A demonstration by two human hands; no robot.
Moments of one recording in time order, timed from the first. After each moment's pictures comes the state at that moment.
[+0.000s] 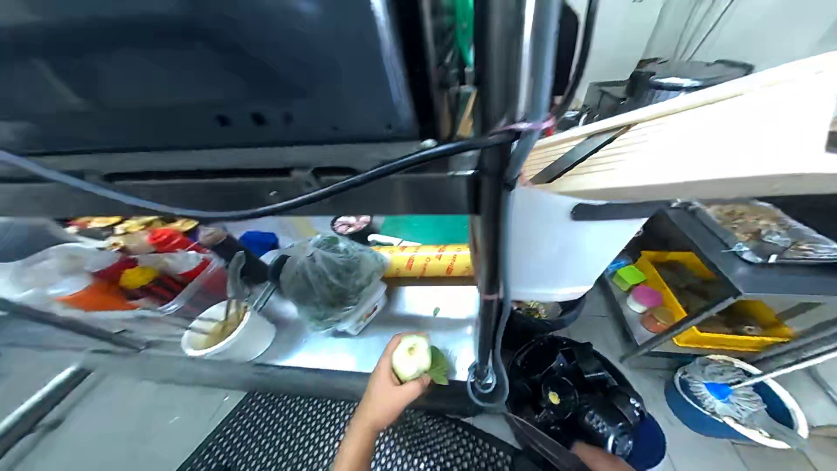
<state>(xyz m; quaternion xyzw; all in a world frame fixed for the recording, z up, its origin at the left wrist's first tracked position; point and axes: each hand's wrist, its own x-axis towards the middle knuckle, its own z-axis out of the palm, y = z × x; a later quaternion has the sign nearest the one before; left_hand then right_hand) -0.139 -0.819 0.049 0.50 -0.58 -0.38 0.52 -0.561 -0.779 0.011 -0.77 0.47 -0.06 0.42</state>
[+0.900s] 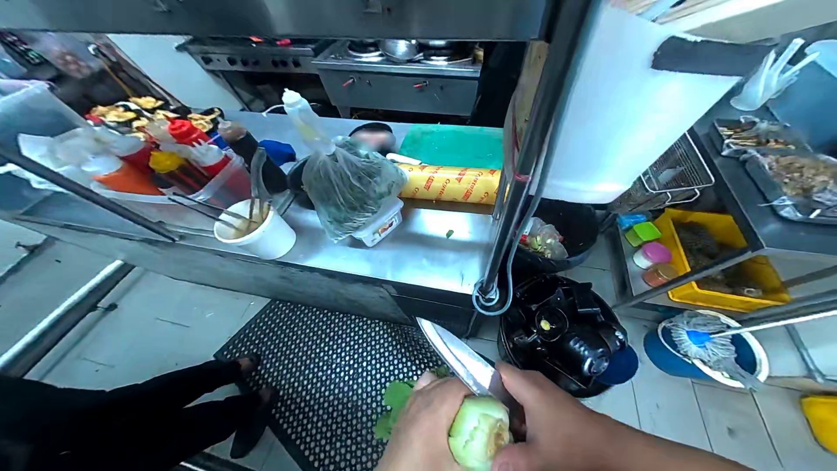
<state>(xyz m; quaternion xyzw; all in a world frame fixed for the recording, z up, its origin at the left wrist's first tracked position) -0.248 -0.628 0.098 0.55 -0.69 -0.27 0.38 -0.458 -0.730 0.108 -0.81 0.24 -0.11 0.53</state>
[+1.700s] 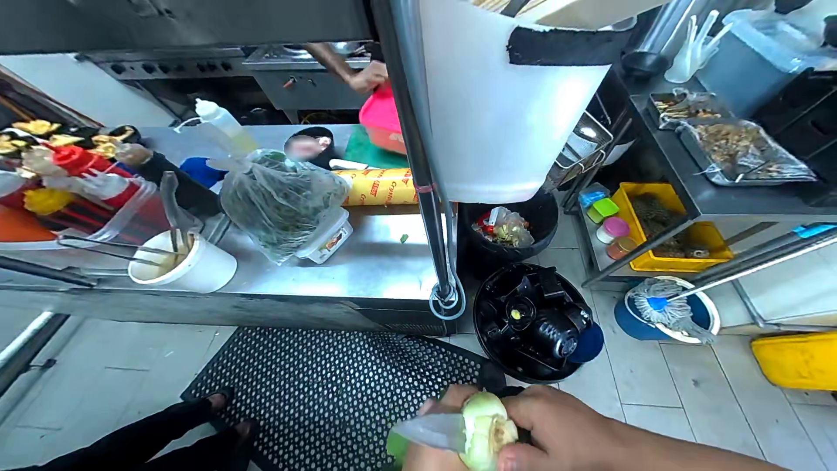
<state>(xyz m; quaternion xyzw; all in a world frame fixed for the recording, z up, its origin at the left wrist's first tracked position) -0.334 -0.655 0.095 0.59 -0.60 -0.38 0.39 -0.540 -0.747 0.098 -0.84 0.23 -0.08 0.49</state>
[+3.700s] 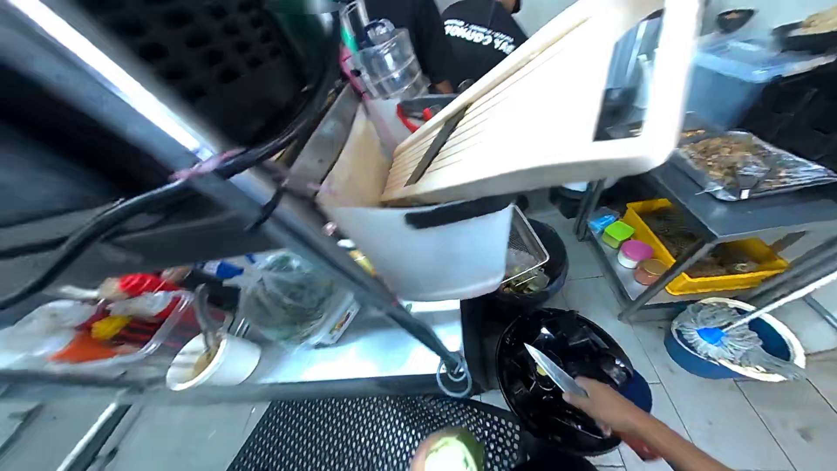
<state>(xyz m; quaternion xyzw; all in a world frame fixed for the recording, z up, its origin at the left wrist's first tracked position) -0.334 -0.710 0.078 0.61 -0.54 -0.32 0.48 -0.666 -0.875 -0.108 -0.57 0.61 0.05 0.54</state>
